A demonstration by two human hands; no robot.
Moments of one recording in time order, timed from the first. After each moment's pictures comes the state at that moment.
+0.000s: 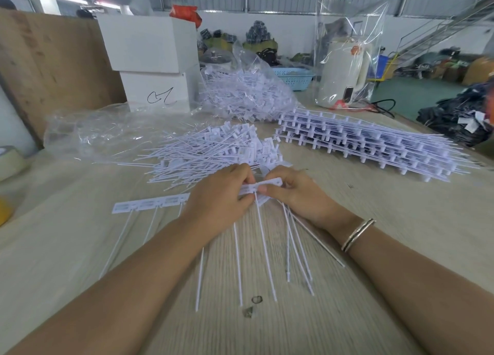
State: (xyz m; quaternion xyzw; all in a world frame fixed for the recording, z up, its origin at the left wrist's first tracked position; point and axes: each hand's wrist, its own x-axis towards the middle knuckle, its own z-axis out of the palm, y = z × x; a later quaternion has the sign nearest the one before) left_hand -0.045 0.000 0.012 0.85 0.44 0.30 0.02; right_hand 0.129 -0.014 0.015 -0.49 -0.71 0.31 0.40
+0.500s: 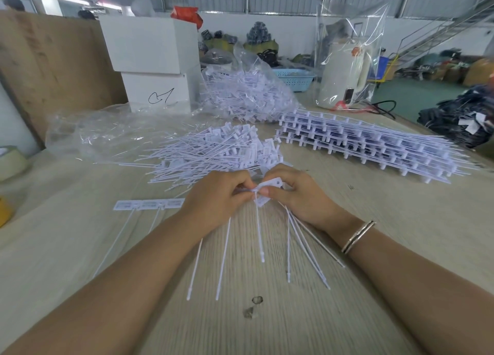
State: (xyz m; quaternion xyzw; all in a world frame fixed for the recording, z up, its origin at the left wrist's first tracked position) left_hand -0.053 0.006 0.012 0.83 0.43 0.31 0.15; right_hand 0.130 -0.014 0.014 -0.45 -0.74 0.26 0.42
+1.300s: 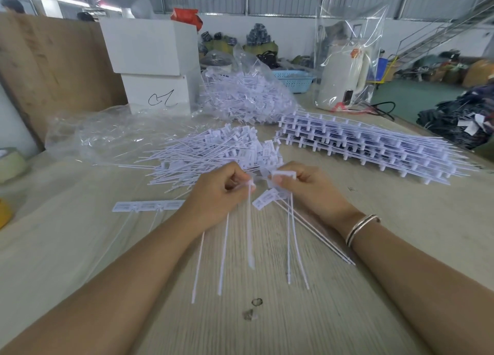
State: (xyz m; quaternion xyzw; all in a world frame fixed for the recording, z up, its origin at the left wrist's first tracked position) left_hand -0.053 0.007 0.010 0.76 0.41 0.42 0.29; right_hand 0.146 -0.016 0.020 -0.48 -0.68 0.31 0.47
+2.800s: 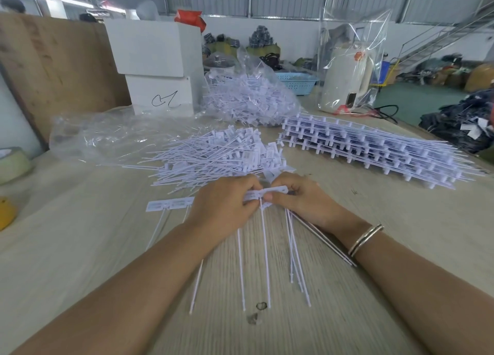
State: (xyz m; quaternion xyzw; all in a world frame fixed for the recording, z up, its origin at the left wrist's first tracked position) left_hand -0.047 -0.005 0.018 0.84 0.47 0.27 0.04; right_hand 0.135 -0.009 0.014 -0.50 -0.72 0.30 0.38
